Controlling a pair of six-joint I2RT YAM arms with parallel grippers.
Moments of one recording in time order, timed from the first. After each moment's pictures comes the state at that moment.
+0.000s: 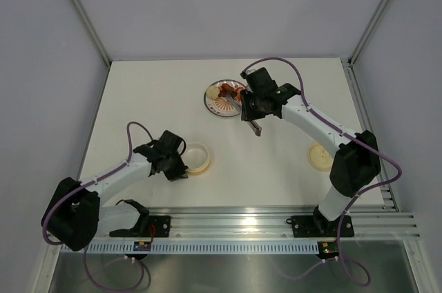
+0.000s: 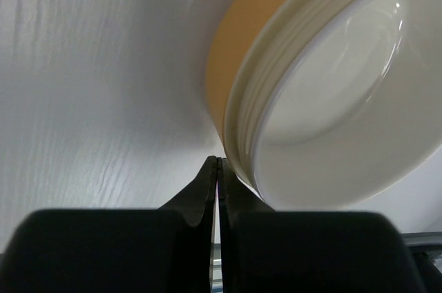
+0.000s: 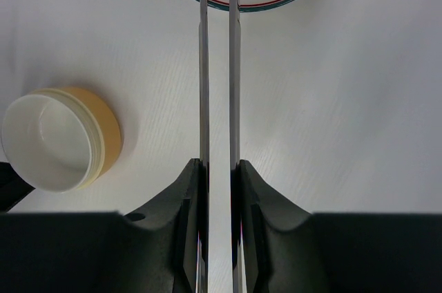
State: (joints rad) left arm -0.54 1.17 0.56 -0.59 0.02 -1.04; right arm 0.60 1.69 1.48 -0.70 0.01 0.32
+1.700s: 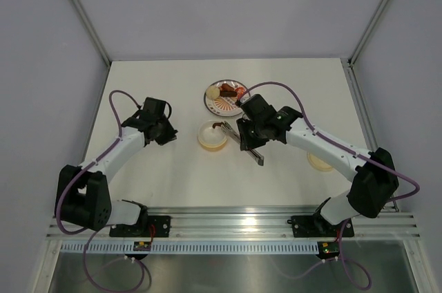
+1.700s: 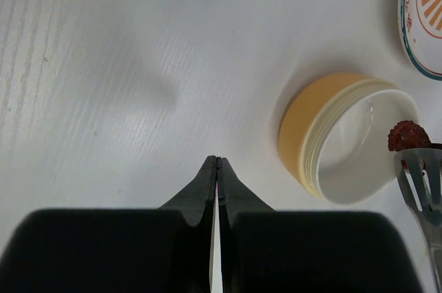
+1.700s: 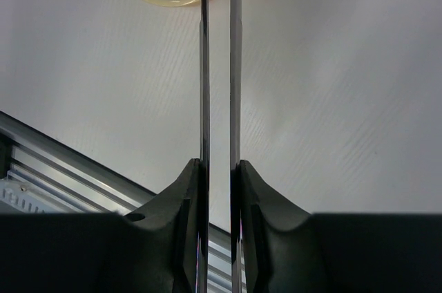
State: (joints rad) left arm -0.27 1.35 0.88 -0.53 -0.05 -0.82; right arm 0.76 1.50 1.24 -0.77 -0.03 0.38
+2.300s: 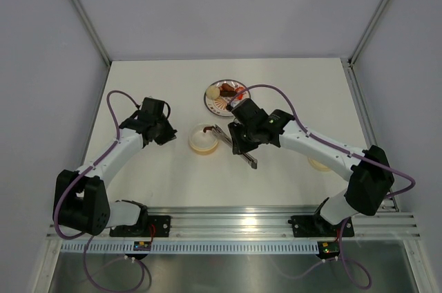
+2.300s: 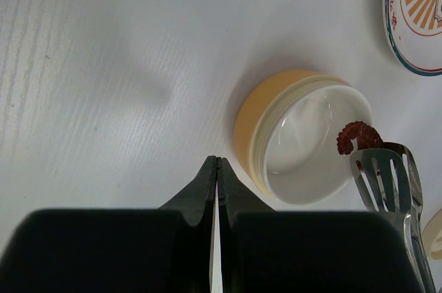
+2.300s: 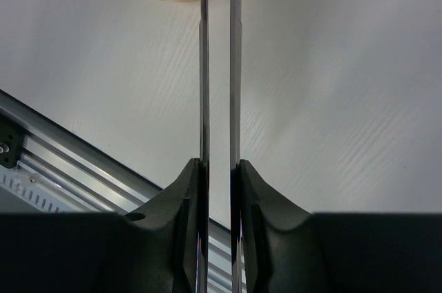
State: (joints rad) left arm -0.27 1.30 0.87 -0.54 -0.05 -0.82; right arm 0.84 1.53 1.26 -0.74 -0.03 0.39
